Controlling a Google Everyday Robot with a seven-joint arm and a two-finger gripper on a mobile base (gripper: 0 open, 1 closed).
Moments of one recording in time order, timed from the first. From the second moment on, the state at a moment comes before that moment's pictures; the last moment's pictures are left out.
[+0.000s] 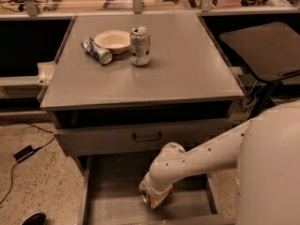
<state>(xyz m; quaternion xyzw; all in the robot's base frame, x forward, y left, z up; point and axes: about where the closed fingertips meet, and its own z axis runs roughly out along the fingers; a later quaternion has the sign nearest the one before) 0.434 -0.009 0.425 -0.88 0.47 0.05 0.11</state>
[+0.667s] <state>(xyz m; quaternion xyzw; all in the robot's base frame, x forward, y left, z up) 0.448 -0.075 0.557 -0.83 0.53 0.06 0.17</state>
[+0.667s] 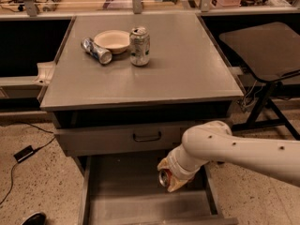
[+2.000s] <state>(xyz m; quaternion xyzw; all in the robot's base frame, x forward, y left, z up) 0.441 -0.105 0.641 -0.76 0.52 0.20 0.34</state>
